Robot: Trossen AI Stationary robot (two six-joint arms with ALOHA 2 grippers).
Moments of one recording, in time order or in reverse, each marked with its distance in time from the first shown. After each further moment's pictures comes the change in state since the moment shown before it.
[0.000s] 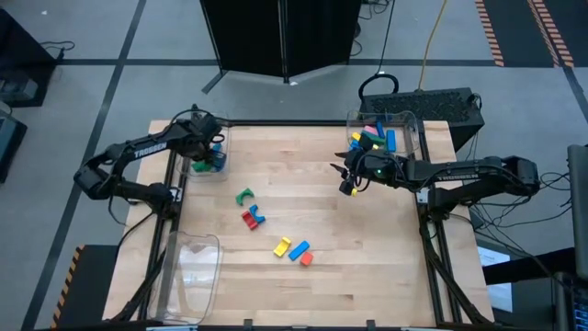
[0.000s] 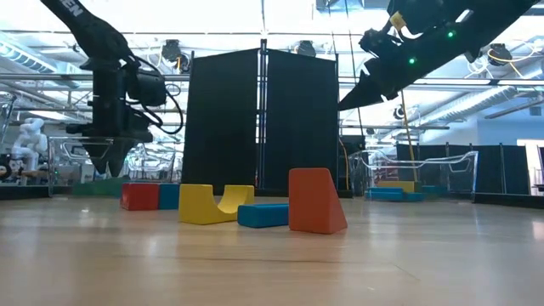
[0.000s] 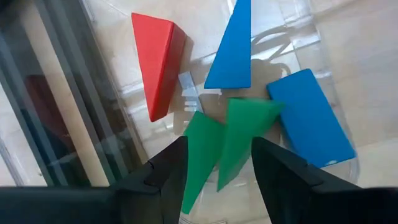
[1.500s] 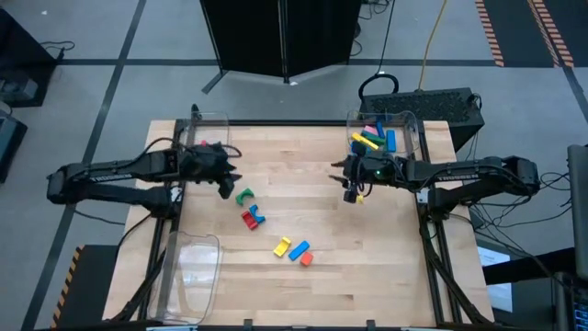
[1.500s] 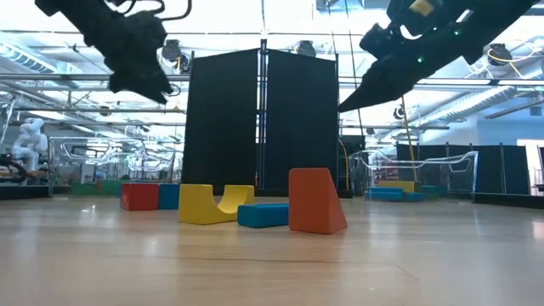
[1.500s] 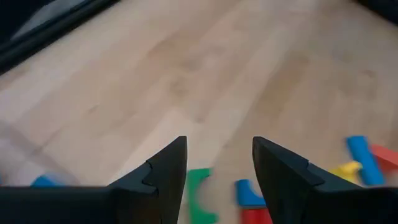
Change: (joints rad) left arm -0.688 -0.429 0.002 0.228 0.060 -0.106; right arm 0.009 -0.001 0.000 -0.039 -0.188 -0.097
